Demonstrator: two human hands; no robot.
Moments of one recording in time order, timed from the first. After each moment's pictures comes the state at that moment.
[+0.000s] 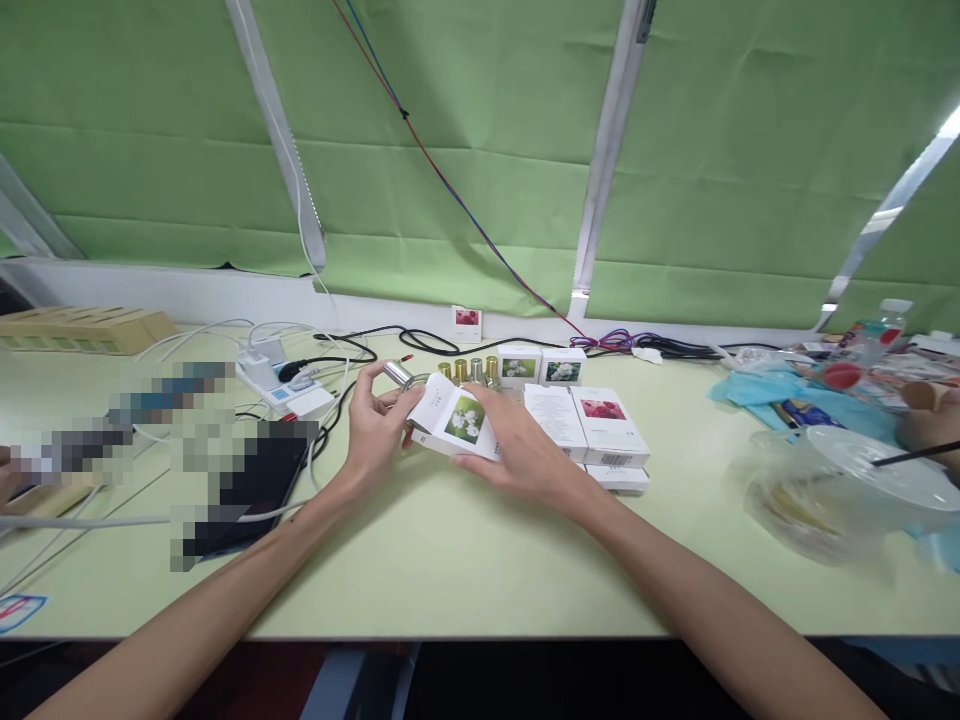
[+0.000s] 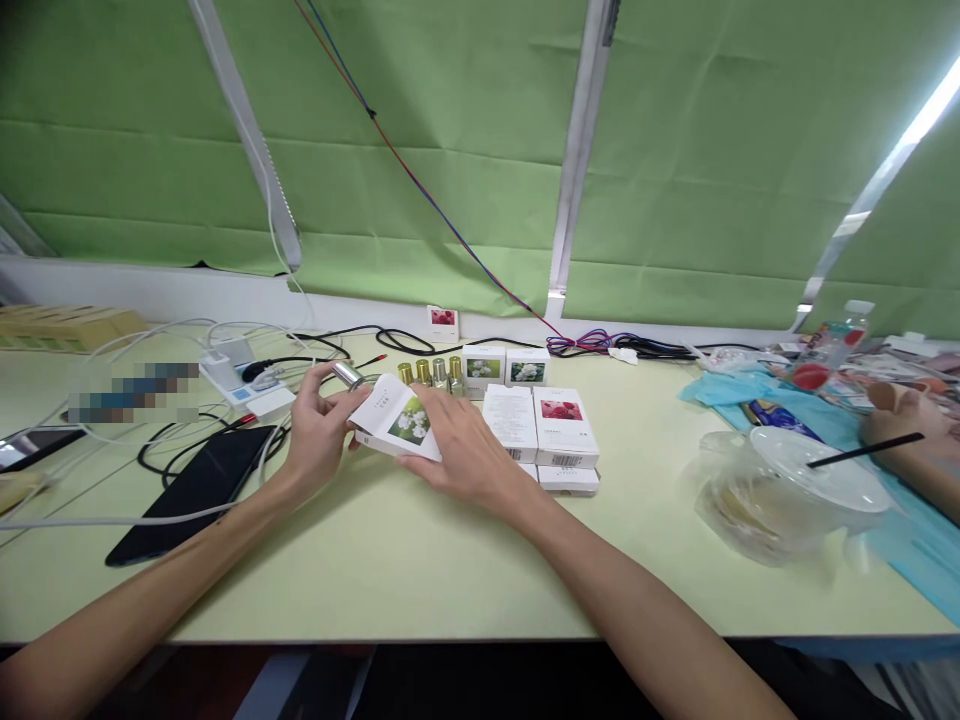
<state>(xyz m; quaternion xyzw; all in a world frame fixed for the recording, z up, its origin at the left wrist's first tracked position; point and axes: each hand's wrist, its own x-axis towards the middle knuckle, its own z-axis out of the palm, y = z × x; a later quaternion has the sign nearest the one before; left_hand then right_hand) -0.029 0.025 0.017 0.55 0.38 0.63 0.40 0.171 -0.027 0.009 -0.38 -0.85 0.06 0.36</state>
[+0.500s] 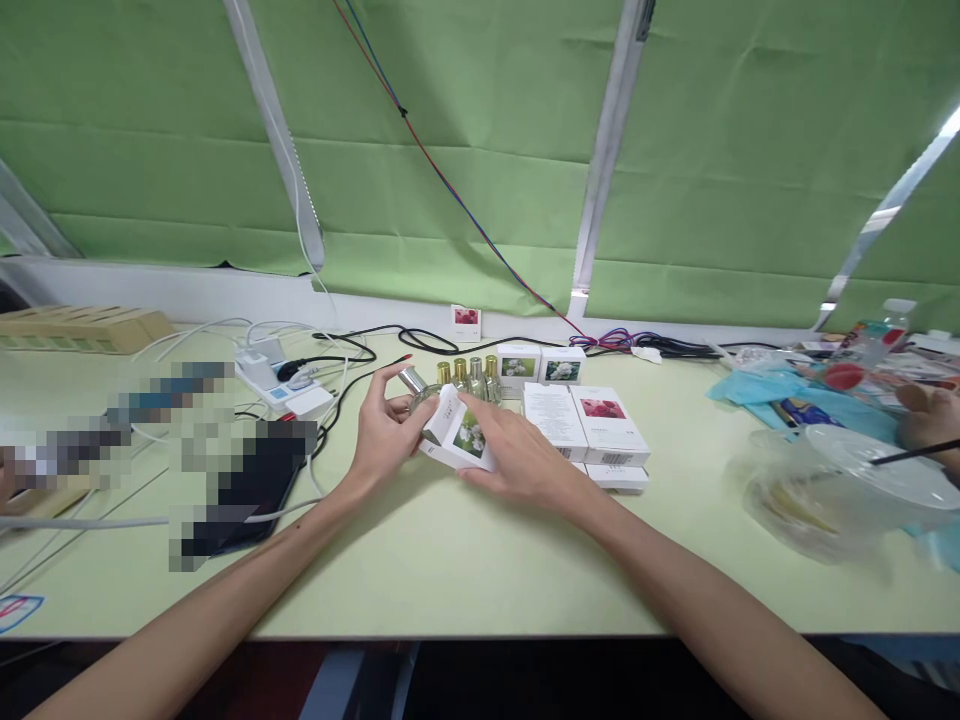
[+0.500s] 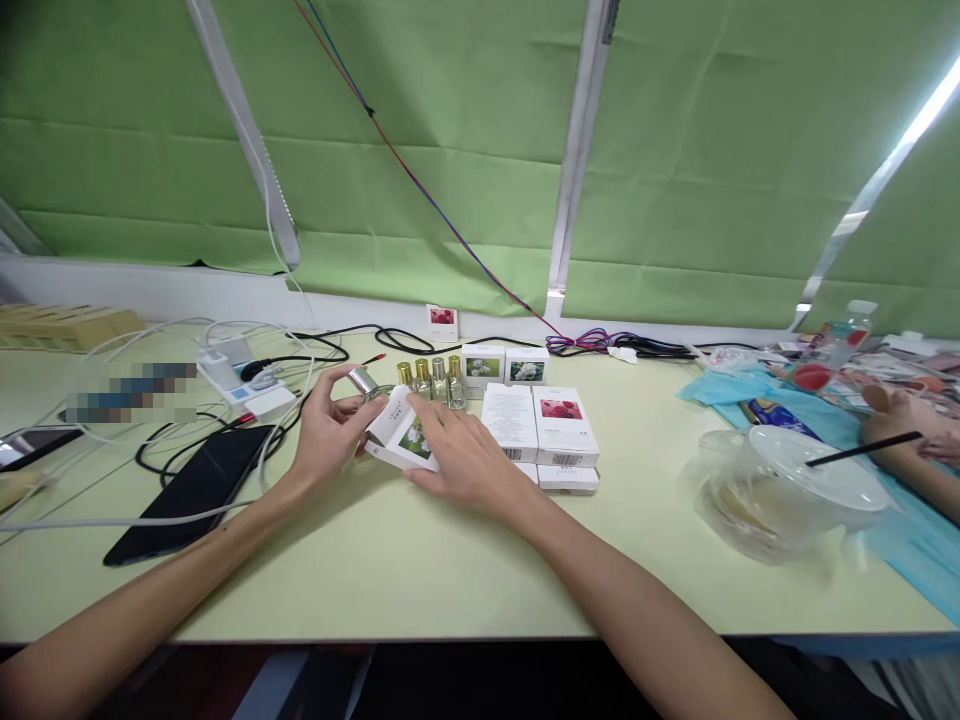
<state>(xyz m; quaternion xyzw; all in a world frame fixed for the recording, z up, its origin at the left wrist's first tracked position) -0.027 0.022 0.010 0.60 0.42 0.58 0.35 0.169 -0.031 0.009 -0.44 -0.86 0.06 0.26</state>
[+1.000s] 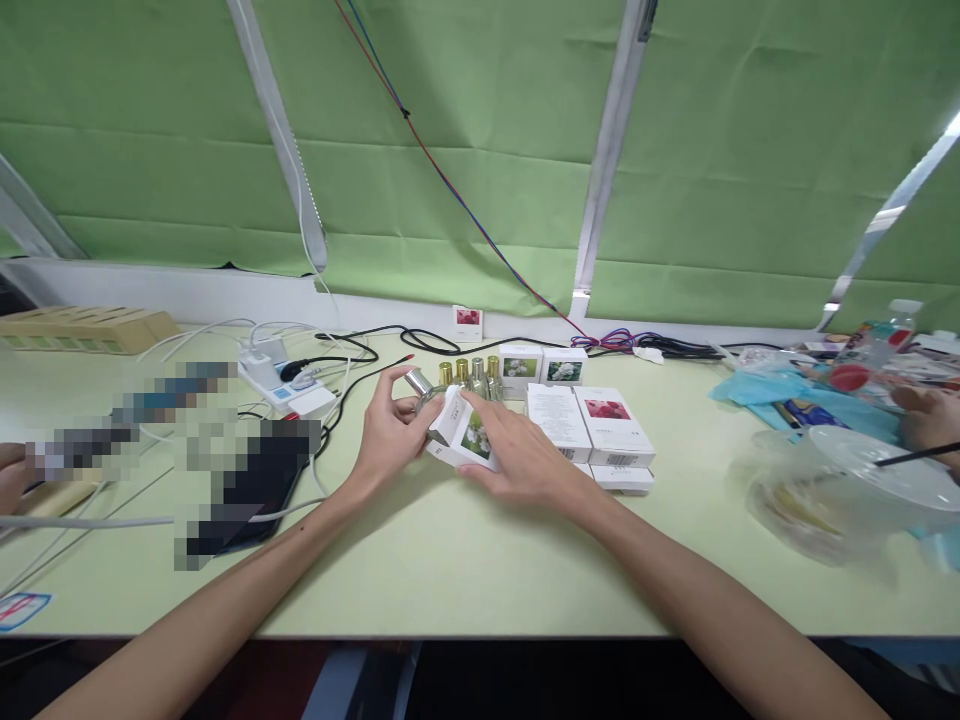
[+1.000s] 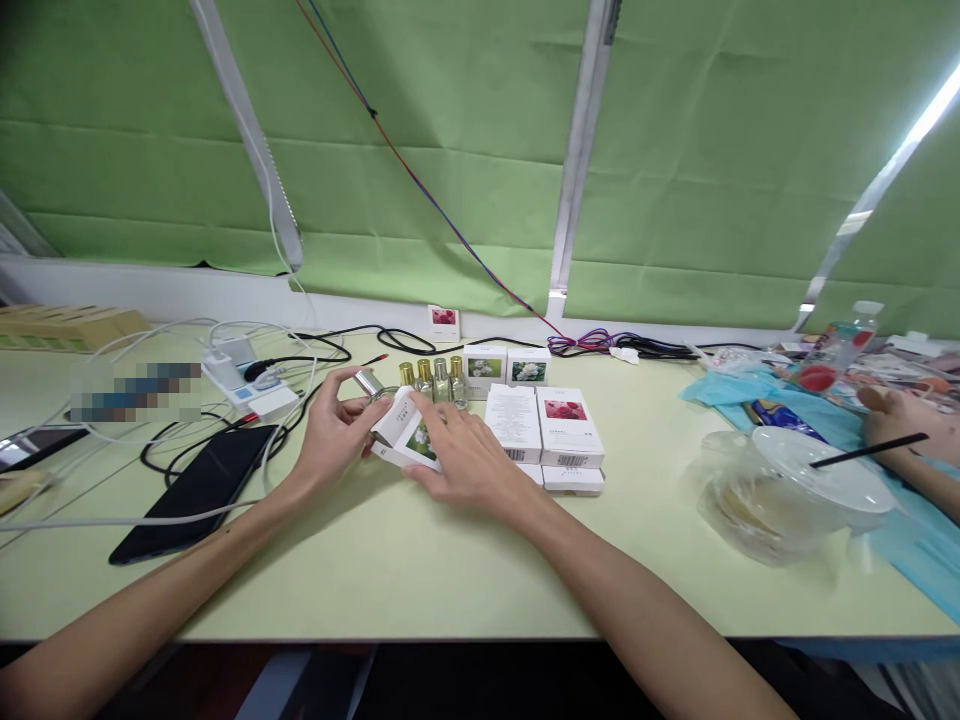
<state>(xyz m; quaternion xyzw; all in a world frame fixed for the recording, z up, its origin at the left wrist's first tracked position) -0.027 0.020 0.009 0.62 0.44 0.55 0.34 0.167 -0.033 0.011 -0.46 -0.85 0.08 0.25</state>
